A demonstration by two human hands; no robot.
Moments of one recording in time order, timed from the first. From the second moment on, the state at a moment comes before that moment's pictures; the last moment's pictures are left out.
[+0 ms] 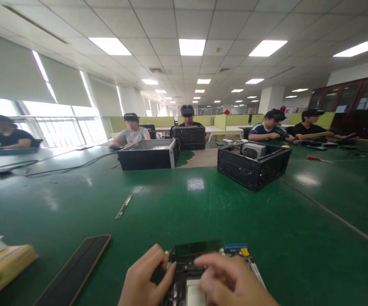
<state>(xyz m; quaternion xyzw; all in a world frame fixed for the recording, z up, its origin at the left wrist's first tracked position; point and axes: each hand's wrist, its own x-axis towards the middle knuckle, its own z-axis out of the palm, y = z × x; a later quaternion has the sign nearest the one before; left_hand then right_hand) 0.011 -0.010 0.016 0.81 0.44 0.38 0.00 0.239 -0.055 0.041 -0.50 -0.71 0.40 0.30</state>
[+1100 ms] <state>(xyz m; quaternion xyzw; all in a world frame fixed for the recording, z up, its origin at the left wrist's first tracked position) 0.009 -0.006 0.011 0.80 0.44 0.39 0.11 0.272 -0.019 0.016 -0.56 -0.74 0.20 0.31</state>
